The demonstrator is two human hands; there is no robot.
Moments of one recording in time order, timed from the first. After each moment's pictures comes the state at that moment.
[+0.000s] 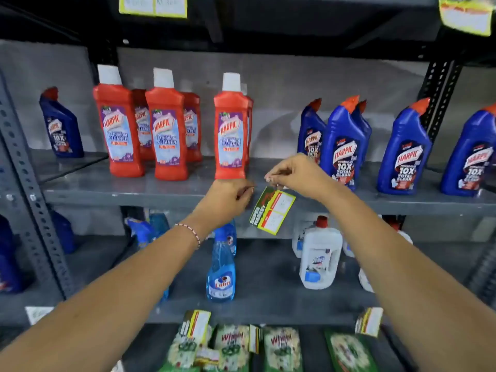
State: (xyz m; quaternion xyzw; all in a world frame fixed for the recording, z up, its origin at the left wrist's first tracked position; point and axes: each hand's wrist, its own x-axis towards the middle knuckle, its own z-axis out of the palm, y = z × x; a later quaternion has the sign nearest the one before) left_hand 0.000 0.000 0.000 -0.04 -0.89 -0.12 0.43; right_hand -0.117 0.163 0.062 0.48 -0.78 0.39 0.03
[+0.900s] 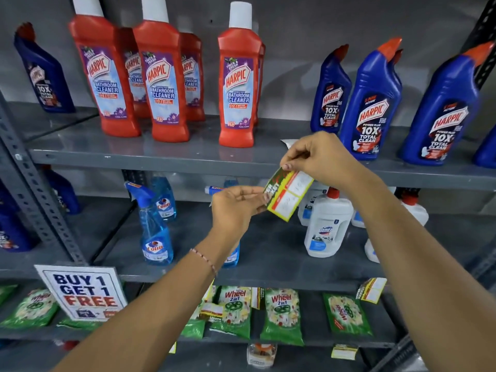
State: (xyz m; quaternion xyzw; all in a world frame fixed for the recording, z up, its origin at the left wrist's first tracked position) left_hand 0.013 0.049 -0.060 0.17 -0.57 -0.74 0.31; right_hand -0.108 0.173 0.042 0.45 -0.83 0.32 0.04
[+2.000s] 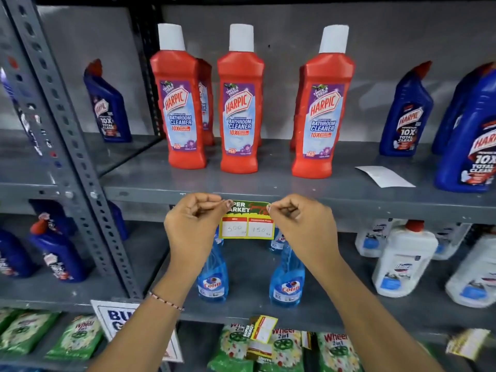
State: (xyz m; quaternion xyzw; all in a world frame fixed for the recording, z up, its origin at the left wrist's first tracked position) left_hand 0.107 -0.136 -0.047 0.21 -0.62 -0.53 0.53; right_hand -0.003 0.012 -0.037 0.34 -0.79 0.50 0.15
